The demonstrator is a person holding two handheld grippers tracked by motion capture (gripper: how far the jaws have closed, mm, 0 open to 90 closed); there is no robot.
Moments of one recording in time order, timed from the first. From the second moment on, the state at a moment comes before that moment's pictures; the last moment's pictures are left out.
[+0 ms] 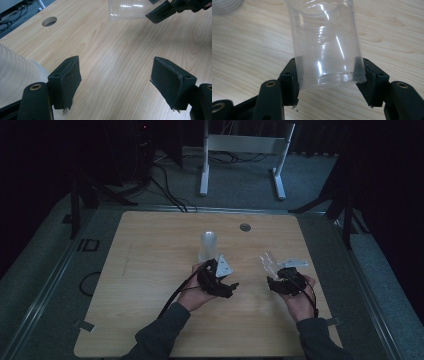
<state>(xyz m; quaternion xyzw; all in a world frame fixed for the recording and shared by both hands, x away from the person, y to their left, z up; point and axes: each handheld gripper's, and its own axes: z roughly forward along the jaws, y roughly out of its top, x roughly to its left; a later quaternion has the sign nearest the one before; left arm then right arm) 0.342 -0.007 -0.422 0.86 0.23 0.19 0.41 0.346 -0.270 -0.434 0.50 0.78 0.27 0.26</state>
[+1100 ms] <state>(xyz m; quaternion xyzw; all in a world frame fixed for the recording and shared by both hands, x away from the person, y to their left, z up) 0.342 -0.009 -0.419 0.85 0.24 0.19 0.42 0.329 -0.267 -0.441 0.52 0.68 0.38 0.35</state>
